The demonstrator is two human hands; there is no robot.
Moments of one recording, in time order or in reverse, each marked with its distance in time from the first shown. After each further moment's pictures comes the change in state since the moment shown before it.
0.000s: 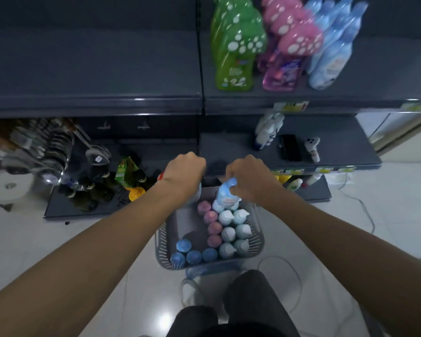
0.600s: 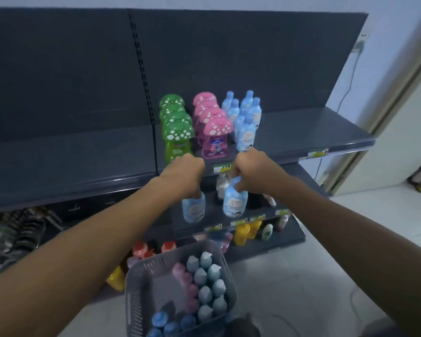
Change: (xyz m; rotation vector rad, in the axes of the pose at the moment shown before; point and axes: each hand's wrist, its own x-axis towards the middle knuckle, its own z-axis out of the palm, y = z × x) left_hand 0.002 0.088 -0.163 -0.039 0.234 0.228; right_hand -0.064 0.088 -0.174 -0.072 0.261 0.069
